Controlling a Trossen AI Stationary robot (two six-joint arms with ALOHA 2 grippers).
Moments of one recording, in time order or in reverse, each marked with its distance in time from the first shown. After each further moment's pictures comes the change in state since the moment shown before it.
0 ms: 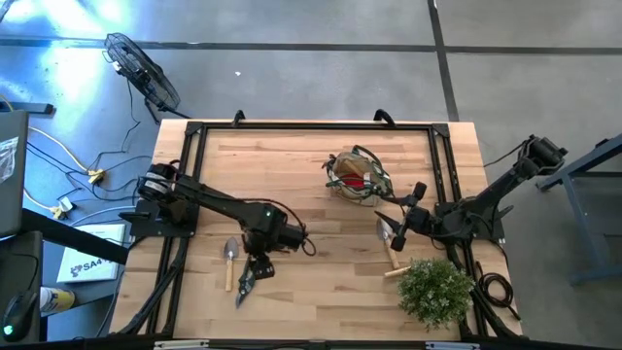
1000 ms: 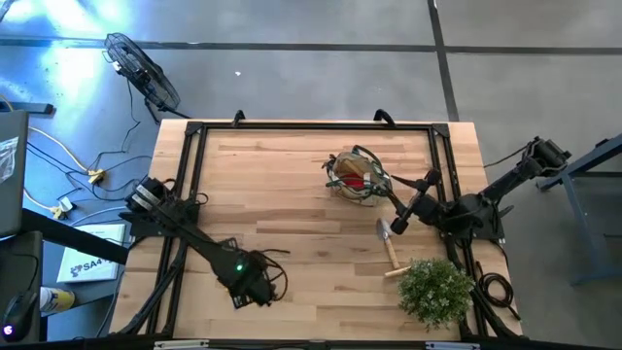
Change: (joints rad) left arm -0.362 0.000 -0.001 -0.053 -0.331 -0.460; right arm -0.074 -0.049 0.000 0.349 0.045 -0.501
